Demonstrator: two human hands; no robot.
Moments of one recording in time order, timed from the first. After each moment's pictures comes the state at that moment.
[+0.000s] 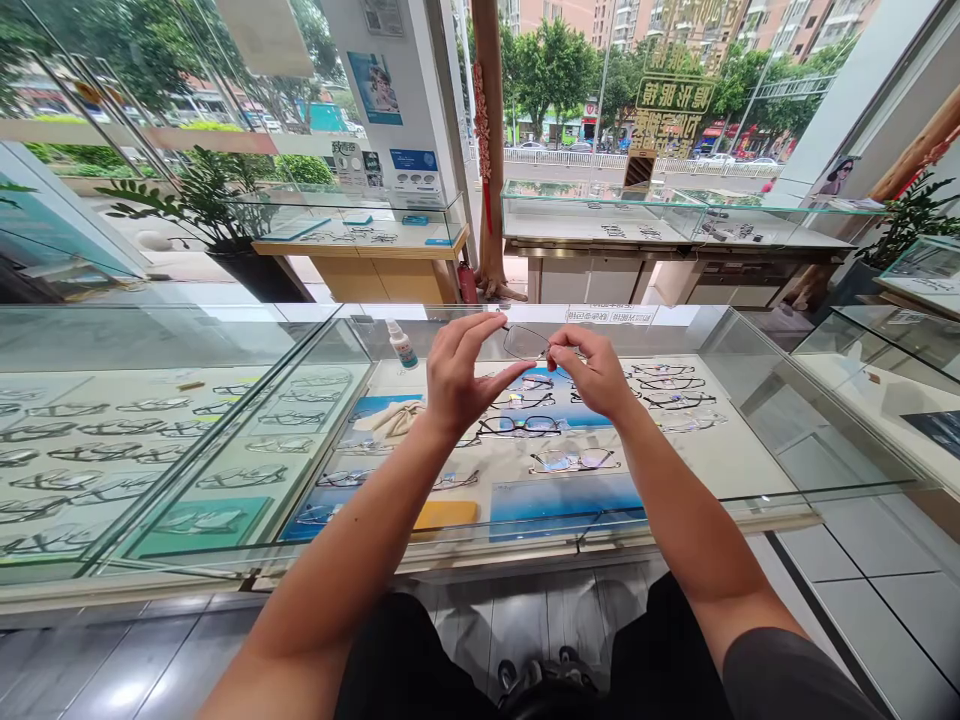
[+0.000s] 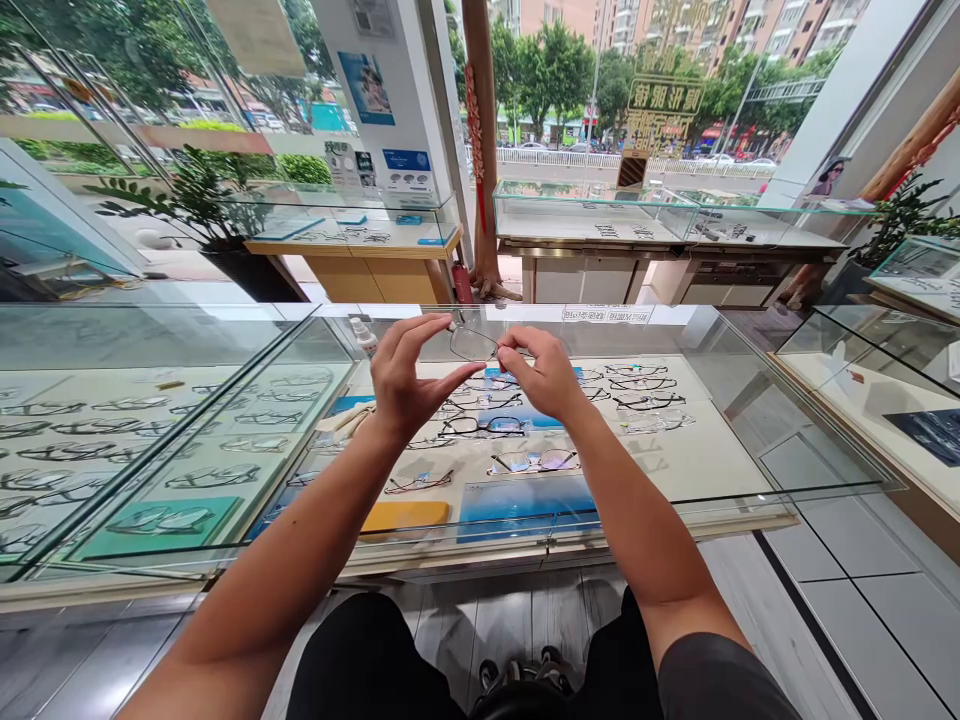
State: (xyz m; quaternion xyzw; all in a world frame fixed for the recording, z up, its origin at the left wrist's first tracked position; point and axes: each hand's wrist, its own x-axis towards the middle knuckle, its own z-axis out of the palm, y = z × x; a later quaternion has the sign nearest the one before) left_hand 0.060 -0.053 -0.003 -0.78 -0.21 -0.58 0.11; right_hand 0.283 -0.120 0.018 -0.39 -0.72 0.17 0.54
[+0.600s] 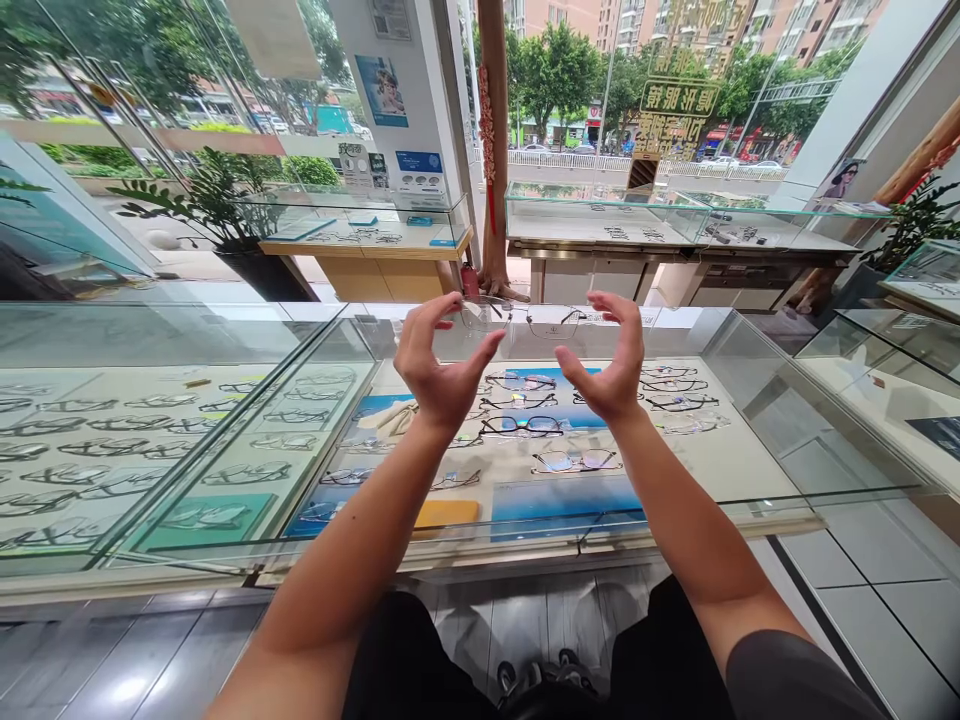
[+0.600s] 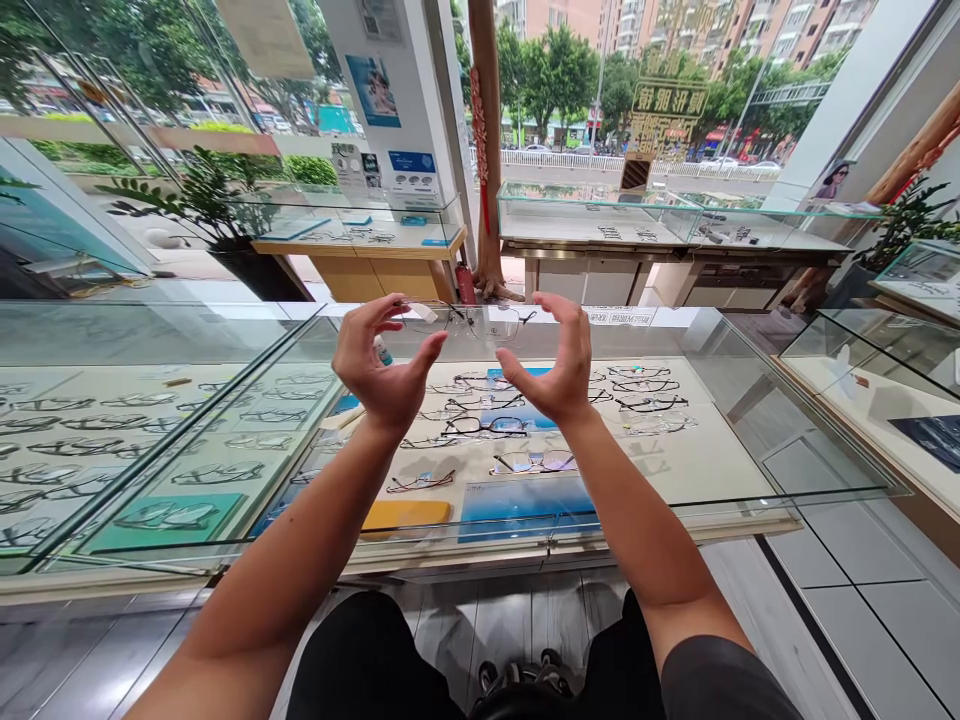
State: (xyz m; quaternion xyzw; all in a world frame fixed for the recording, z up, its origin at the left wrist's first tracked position) left_hand 0.058 -0.055 0.009 -0.66 -0.26 -0.70 0.09; right_hand 0.282 -0.119 0.008 -0.38 -0.65 -0.11 0.65
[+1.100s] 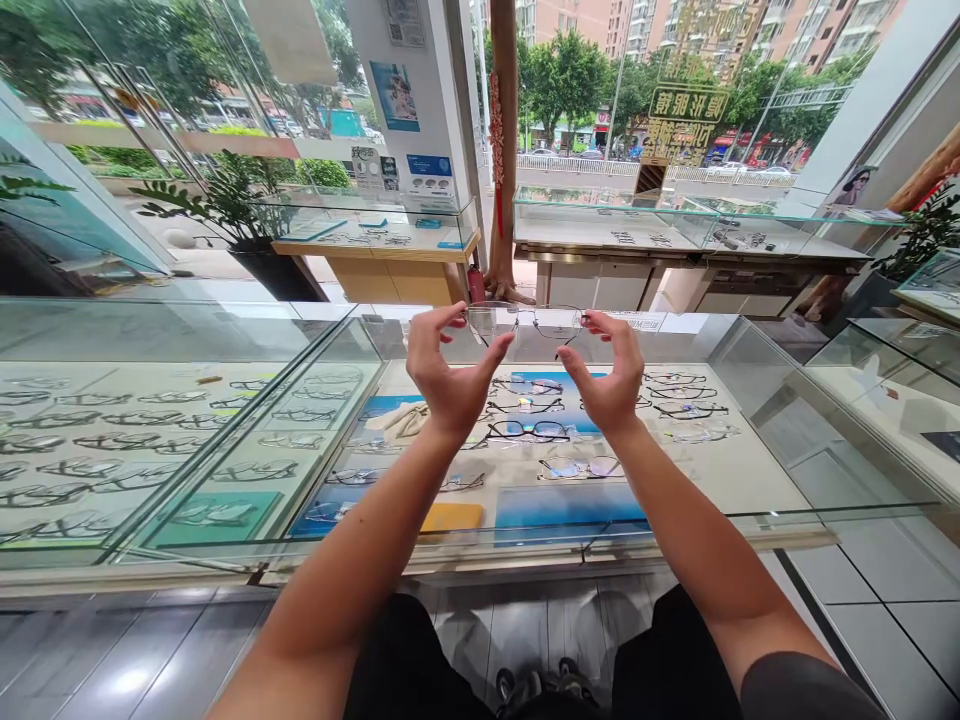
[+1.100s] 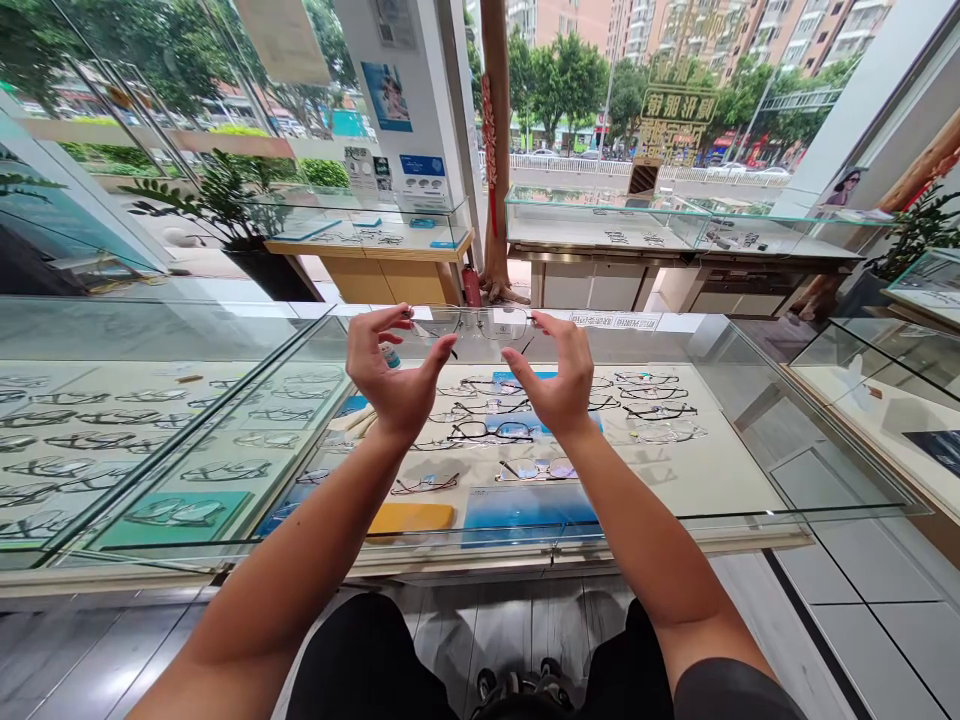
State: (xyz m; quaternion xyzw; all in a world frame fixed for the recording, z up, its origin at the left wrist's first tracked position) left_hand 0.060 -0.059 0.008 -0.63 -0.31 -0.71 0.08; right_hand 0.268 -0.121 0.000 -0.45 -0.62 -0.09 0.63
